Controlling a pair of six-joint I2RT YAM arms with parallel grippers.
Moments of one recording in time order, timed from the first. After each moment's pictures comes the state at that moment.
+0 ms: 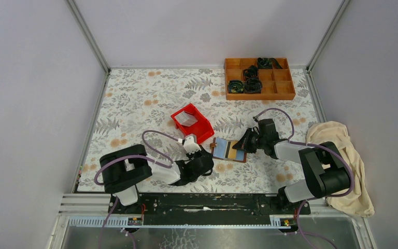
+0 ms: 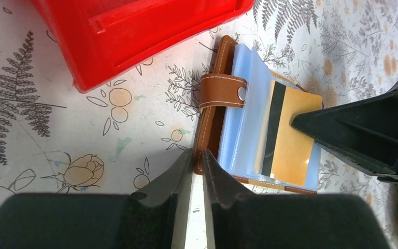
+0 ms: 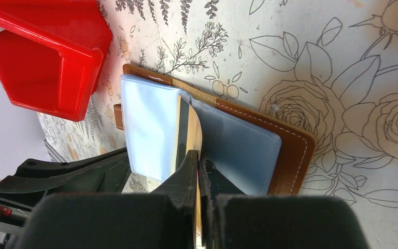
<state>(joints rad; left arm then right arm) -1.18 1.70 0.55 0.39 -0.68 -1.28 0.30 1.46 0.45 0.18 -0.45 0.72</state>
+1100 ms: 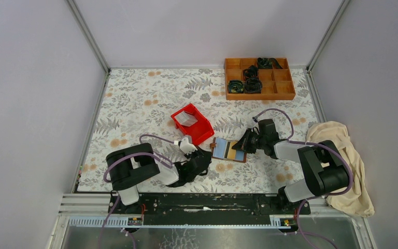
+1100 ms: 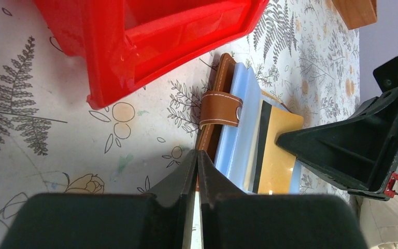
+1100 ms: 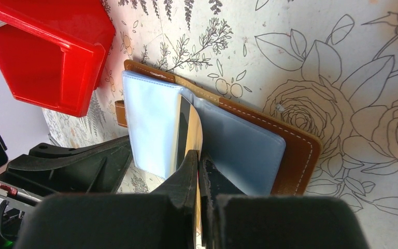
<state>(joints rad) -1.14 1.78 0.47 0.65 -0.68 -1.33 0.30 1.48 0.44 0.20 -0.48 0.72</state>
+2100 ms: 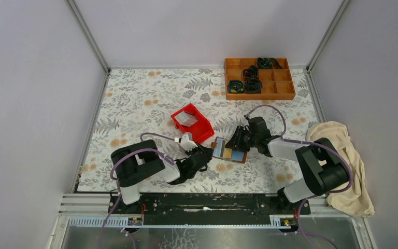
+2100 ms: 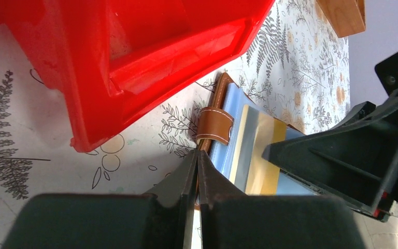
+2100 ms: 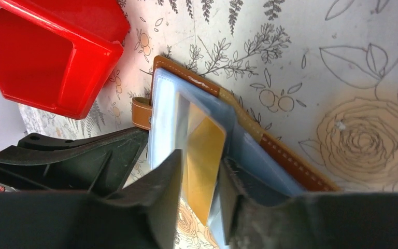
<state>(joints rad) -1.10 1.84 0.47 0.76 -0.64 -1.29 0.41 1.52 0.52 0.16 -0.38 0.72</state>
